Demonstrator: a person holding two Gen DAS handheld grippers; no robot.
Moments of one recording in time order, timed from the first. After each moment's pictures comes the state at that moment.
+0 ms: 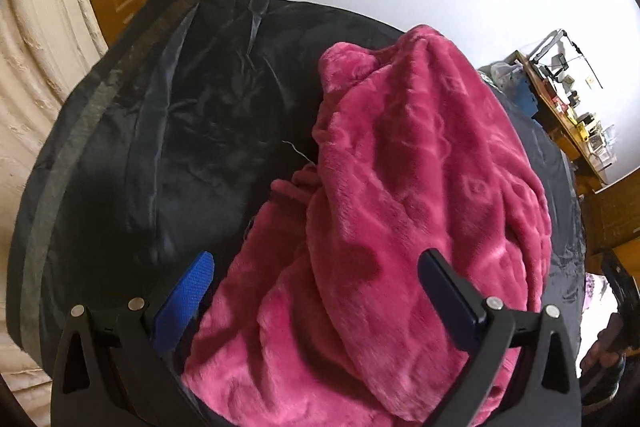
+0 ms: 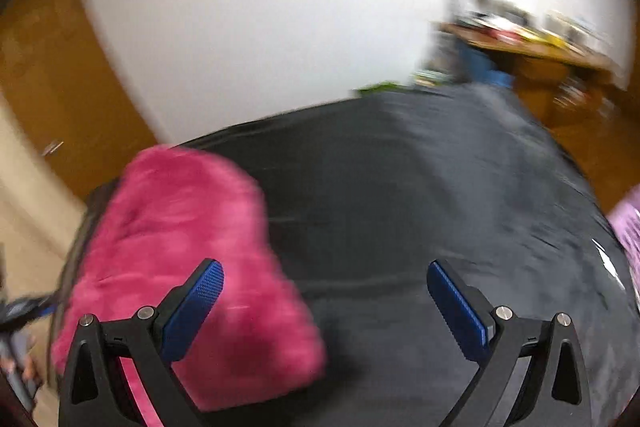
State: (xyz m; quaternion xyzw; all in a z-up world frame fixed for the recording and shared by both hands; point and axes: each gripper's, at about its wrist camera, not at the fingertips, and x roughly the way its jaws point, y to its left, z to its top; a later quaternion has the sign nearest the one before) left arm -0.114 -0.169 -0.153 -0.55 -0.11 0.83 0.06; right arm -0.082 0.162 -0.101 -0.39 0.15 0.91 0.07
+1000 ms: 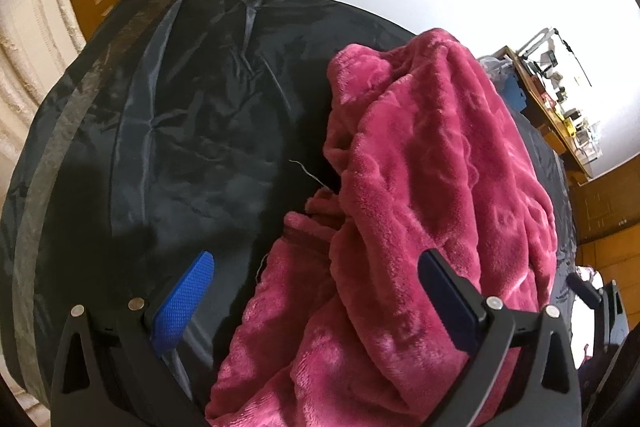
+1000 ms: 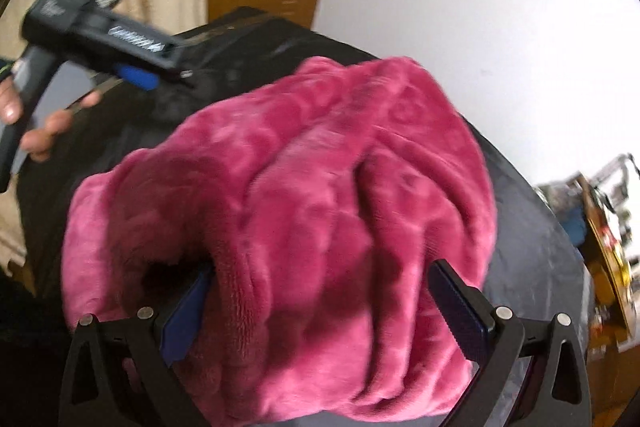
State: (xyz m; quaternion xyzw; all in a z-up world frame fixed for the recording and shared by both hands) left arm -0.157 -0.188 -0.173 -0.57 -0.11 0.81 0.10; right arm -0.131 -0.064 -0.140 -0.45 -0.19 0.87 -0.07
